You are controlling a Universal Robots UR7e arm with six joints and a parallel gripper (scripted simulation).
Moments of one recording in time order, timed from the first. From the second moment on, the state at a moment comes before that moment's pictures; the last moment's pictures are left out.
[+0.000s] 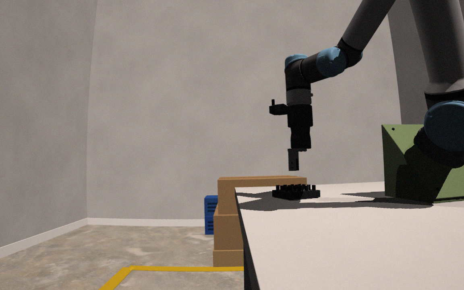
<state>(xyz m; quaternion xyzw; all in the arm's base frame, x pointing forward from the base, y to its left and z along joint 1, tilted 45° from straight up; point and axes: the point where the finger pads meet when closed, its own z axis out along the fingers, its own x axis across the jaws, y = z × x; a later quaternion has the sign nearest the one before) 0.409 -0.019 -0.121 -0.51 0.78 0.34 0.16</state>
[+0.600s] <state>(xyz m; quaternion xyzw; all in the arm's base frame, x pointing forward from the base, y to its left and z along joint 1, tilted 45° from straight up) 0.406 -0.015 -0.114 -0.64 0.67 0.31 0.22</state>
